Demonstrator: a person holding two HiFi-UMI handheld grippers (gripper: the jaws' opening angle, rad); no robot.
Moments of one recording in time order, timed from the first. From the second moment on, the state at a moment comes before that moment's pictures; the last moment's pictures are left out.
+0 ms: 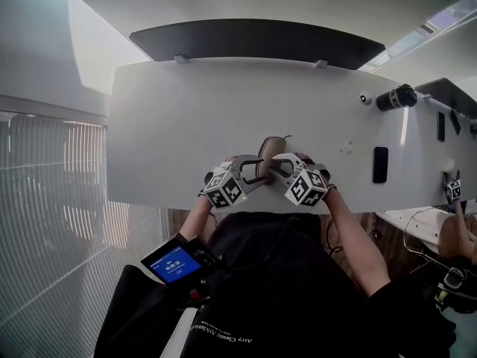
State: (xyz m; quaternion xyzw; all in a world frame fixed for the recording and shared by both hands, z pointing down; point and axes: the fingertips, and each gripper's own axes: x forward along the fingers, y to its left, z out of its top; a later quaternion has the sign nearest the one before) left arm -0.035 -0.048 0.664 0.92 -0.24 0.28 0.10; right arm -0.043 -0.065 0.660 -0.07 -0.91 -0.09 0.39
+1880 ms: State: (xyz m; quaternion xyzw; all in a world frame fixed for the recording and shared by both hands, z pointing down) left arm -0.032 -0.054 0.692 0.92 -0.27 0.21 0.19; right arm -0.033 -0.078 0.666 -0.02 -0.93 0.02 0.35
